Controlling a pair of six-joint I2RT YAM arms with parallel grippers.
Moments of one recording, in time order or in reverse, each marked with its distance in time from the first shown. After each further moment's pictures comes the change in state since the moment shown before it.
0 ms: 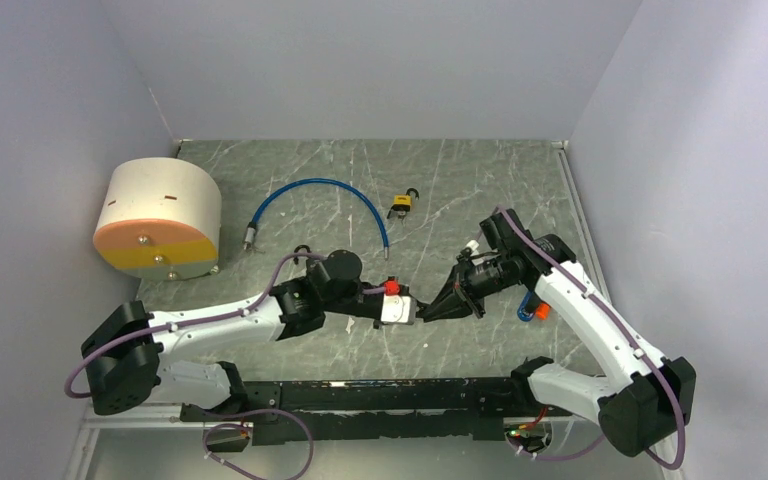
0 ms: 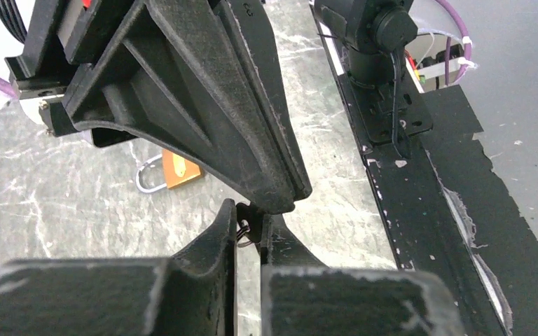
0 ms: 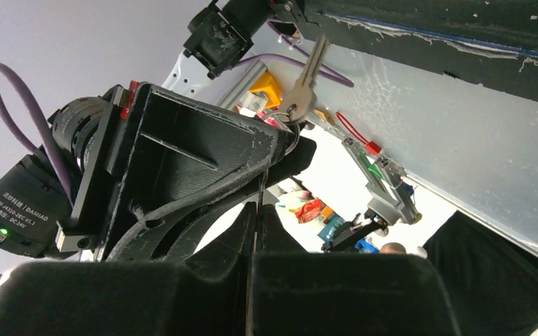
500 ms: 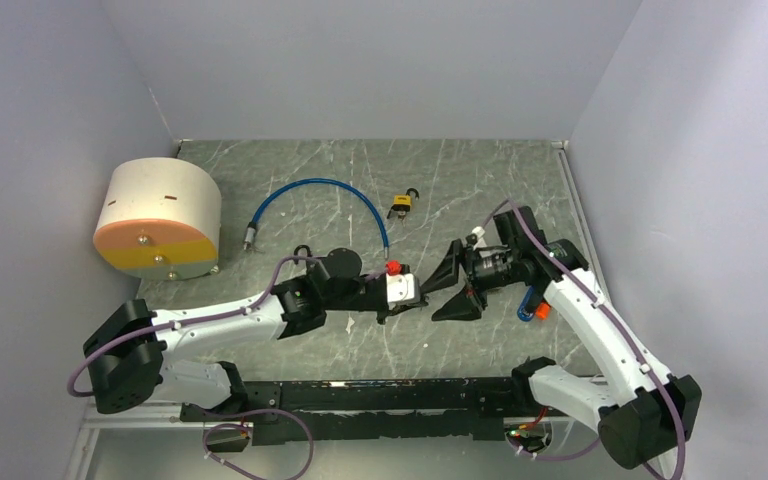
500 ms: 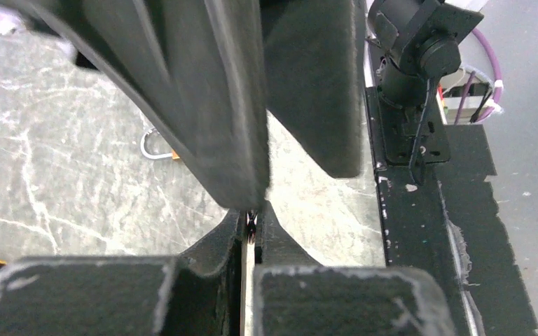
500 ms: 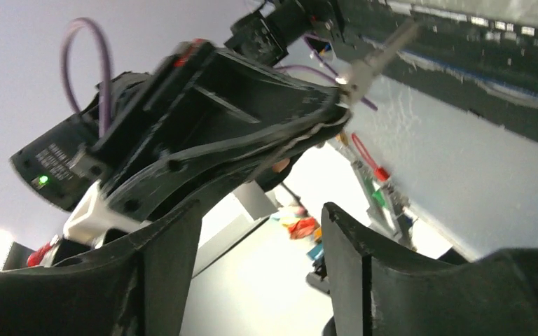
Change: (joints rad) left arm 0.000 0.013 0.005 0.027 -0.132 -0.144; right arm -0.056 -0.066 -0.039 0.122 -0.047 0.014
